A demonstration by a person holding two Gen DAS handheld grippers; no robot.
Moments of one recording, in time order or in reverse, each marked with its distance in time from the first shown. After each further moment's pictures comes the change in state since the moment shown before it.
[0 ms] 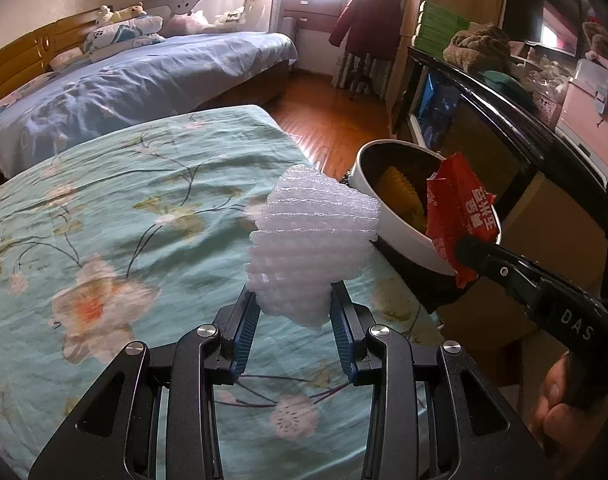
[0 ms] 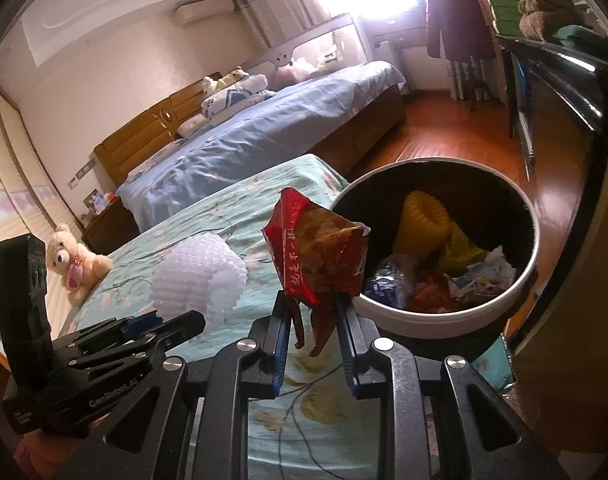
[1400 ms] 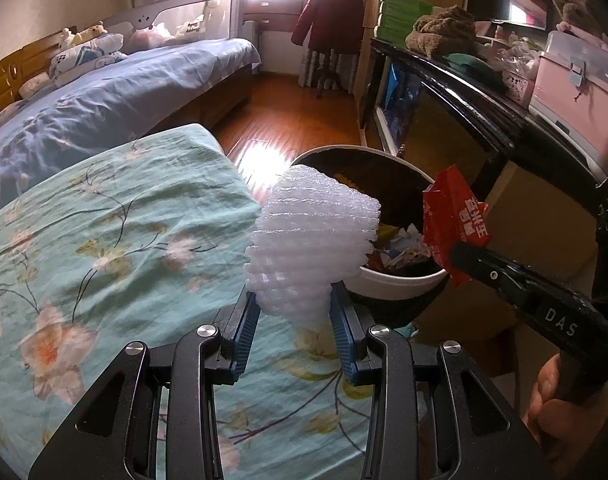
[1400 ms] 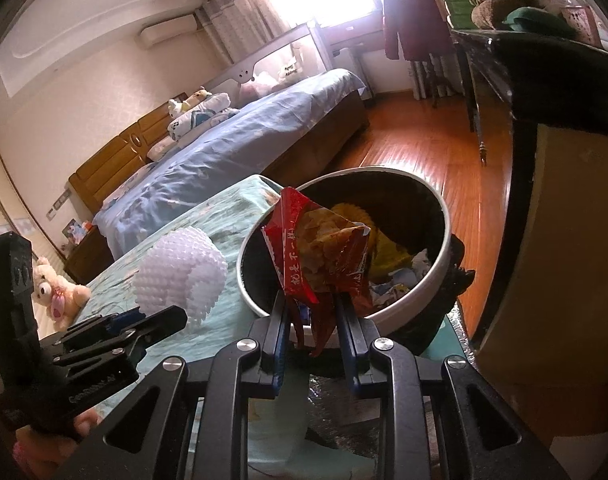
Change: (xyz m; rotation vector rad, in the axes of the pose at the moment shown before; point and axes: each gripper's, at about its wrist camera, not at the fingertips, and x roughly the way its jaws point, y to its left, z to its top) left arm 0.016 -0.057 0.025 0.102 -0.003 -0.061; right arm -0.019 -0.053 0.006 0.095 -0.039 -0.078
